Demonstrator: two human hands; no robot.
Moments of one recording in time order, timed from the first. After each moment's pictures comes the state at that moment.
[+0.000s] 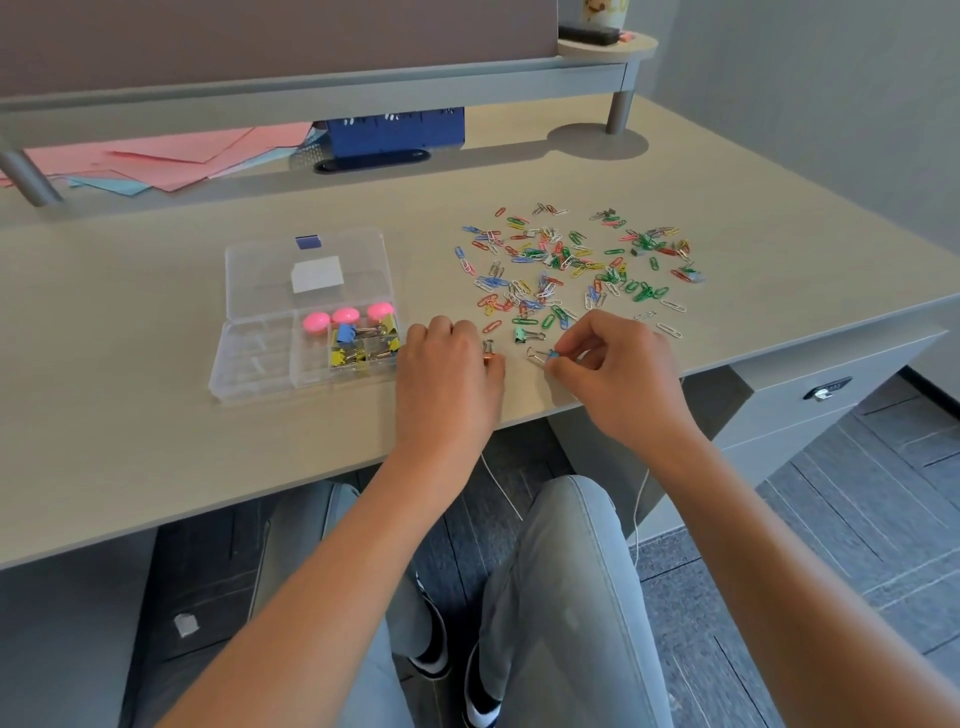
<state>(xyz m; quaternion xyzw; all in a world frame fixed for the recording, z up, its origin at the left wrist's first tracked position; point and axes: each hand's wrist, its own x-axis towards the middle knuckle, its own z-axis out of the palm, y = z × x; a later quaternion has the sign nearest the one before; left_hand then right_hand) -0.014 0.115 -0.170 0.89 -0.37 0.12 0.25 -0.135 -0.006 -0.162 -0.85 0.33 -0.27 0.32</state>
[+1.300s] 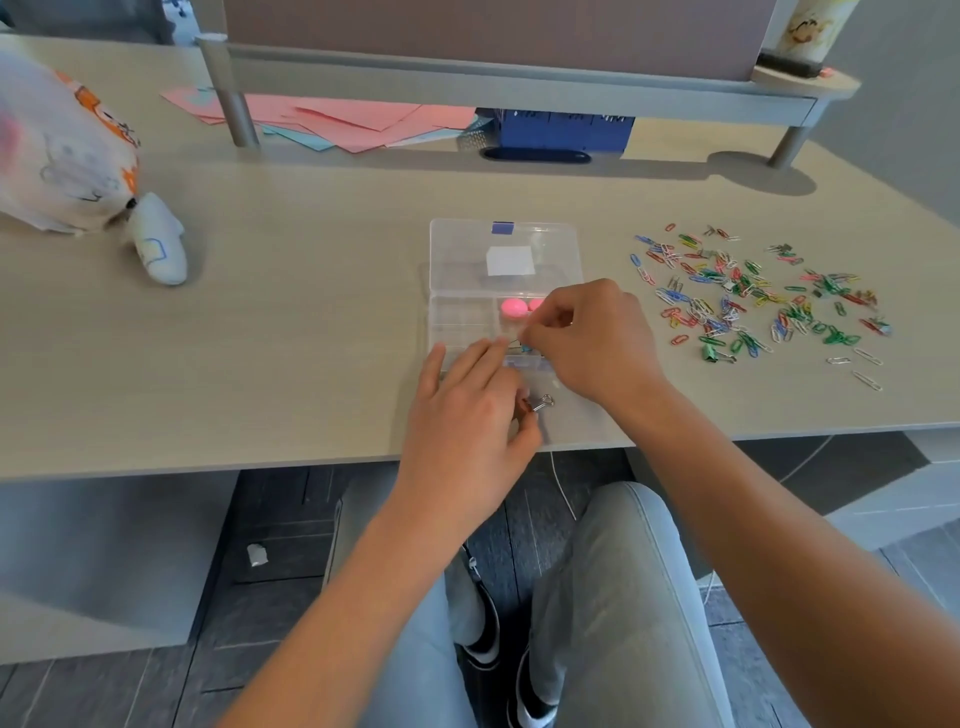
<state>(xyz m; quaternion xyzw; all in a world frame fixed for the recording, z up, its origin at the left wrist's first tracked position) 0.045 0.285 -0.187 0.85 -0.43 0.11 0.29 0.027 0.127 -0.140 -0.91 0.26 -0.20 0.26</state>
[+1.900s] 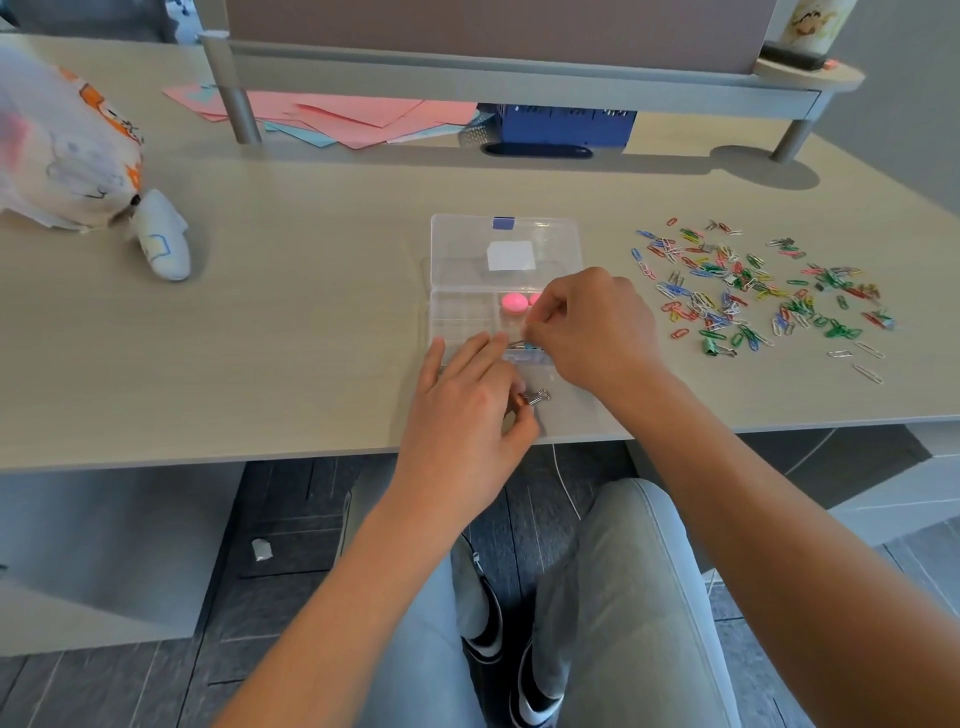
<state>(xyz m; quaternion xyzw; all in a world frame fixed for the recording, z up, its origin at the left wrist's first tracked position) 0.044 0.289 -0.187 0.84 -0.42 0.10 0.33 0.029 0.128 -0.136 -0.93 0.27 -0.17 0.18</state>
